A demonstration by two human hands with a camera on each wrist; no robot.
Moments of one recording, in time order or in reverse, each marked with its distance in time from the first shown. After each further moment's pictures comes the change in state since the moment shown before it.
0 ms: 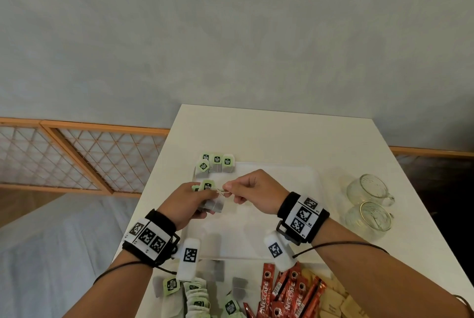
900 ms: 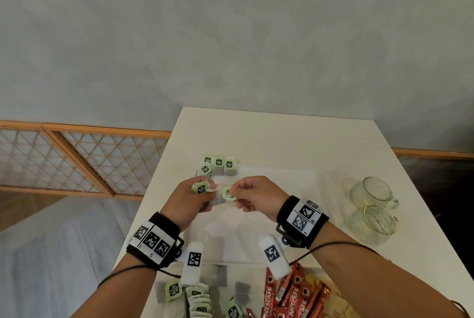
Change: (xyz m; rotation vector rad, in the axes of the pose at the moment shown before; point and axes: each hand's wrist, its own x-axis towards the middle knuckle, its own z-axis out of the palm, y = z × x) left_hand 0.007 -0.002 -0.001 -0.099 0.090 0.148; right_hand 0.007 0.003 0.008 0.226 0.087 0.232
